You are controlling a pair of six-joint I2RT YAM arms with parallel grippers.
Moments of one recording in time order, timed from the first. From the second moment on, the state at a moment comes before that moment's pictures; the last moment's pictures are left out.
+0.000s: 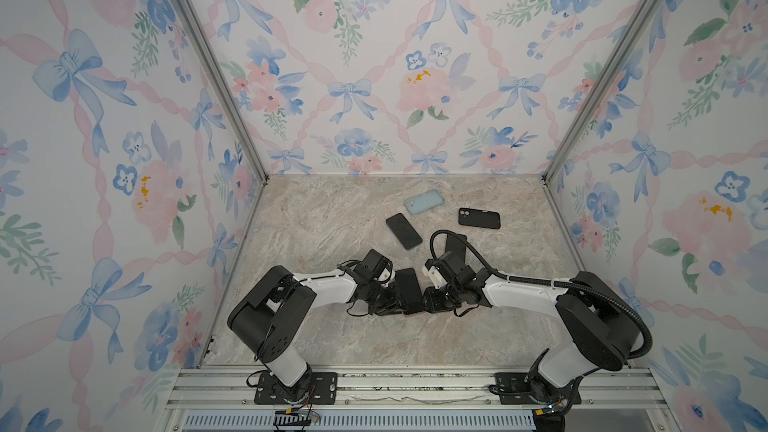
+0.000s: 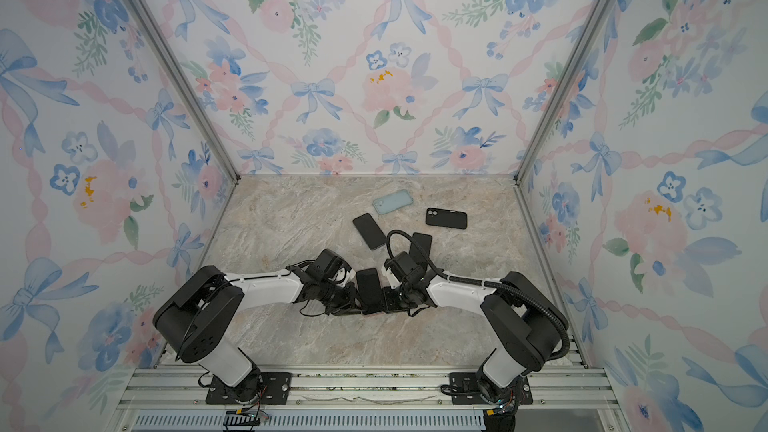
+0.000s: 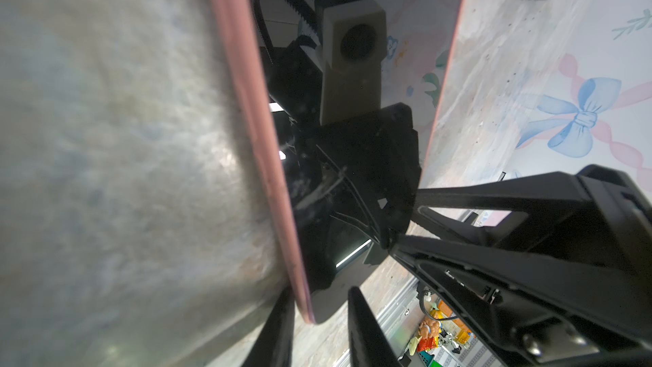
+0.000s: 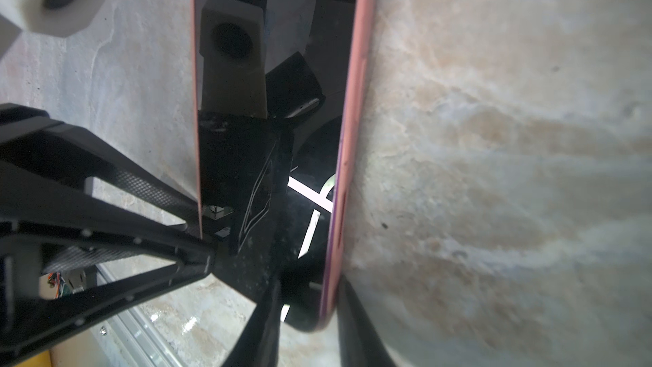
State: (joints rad) left arm -0.66 1.63 0.72 -0.20 0.58 -0.86; right arm 0.77 1.60 0.76 -0.26 -0.33 0.56
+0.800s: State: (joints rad) left arm -0.67 1.62 0.75 -0.29 0.51 -0.82; right arm 0.77 1.59 0.78 -0.30 -0.31 0.56
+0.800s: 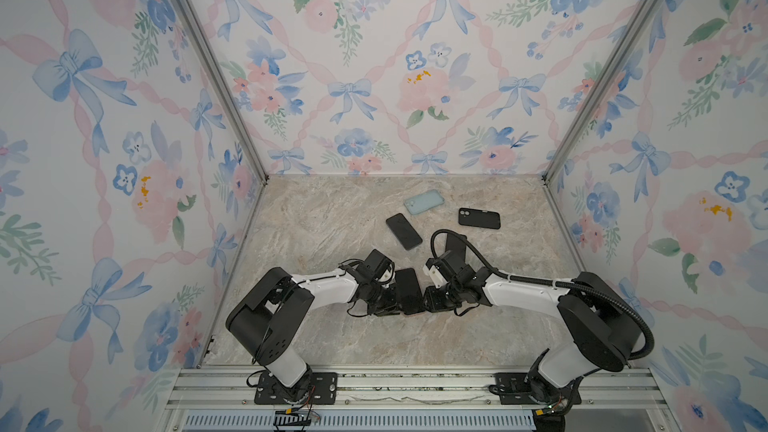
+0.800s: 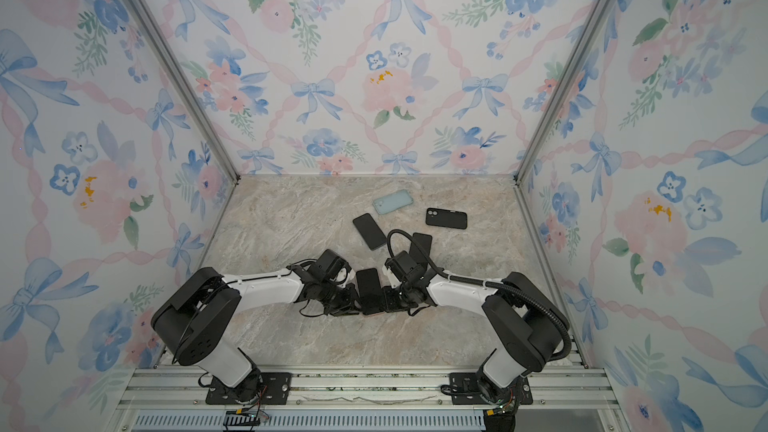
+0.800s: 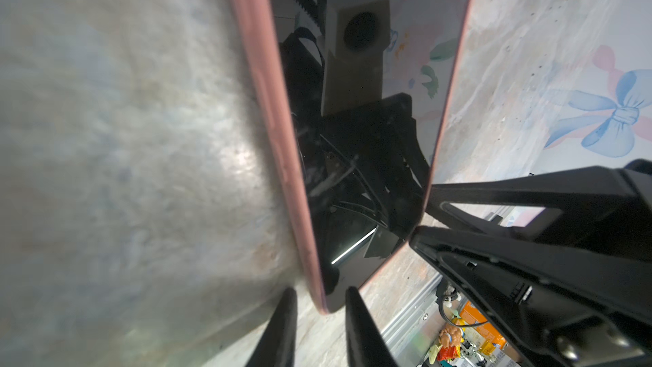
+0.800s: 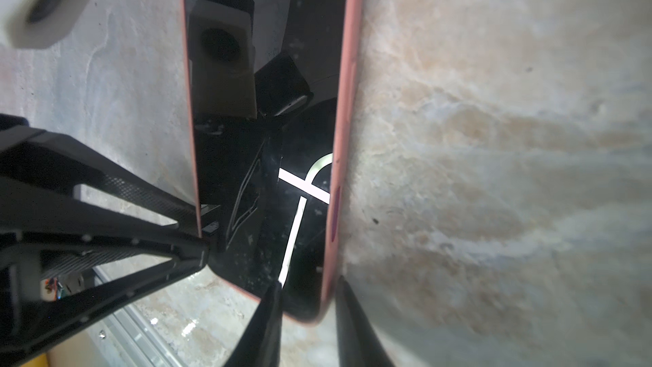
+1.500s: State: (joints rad) left arm -0.69 1.67 0.82 -0.36 0.47 -0.78; right arm 0.77 1.61 0.78 -0.26 -0.31 0.55
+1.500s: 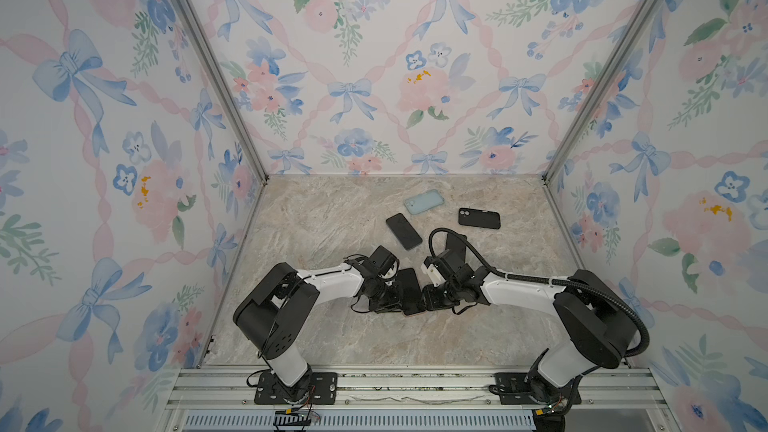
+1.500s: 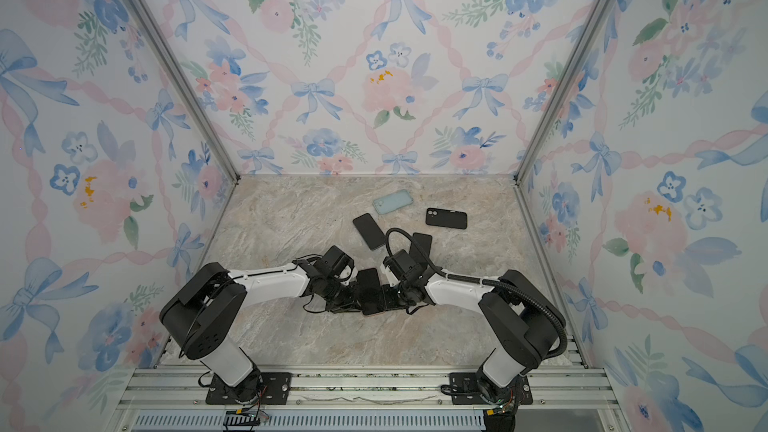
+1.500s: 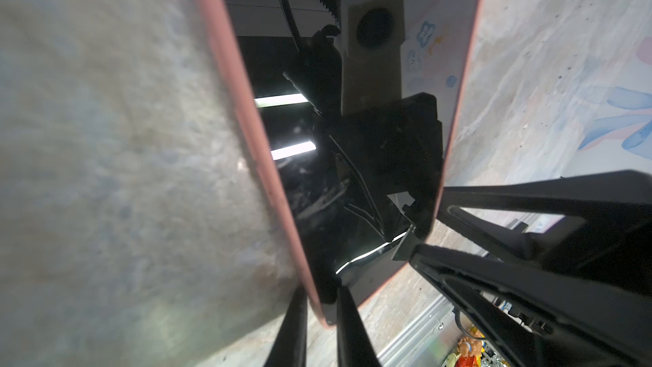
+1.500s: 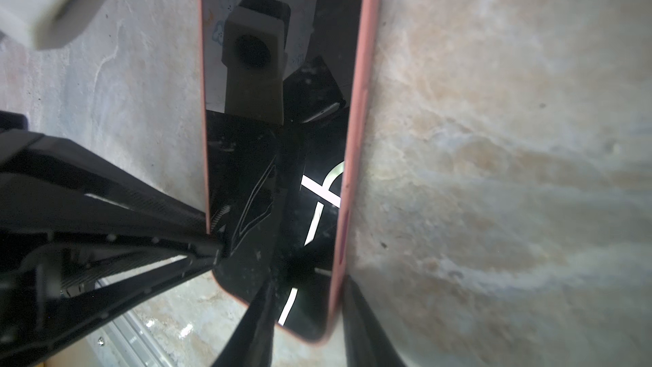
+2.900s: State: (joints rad) left arm -0.54 1.85 1.11 -0.50 0.36 -0.60; right arm 0.66 1.85 1.08 -0.32 -0.29 0.46
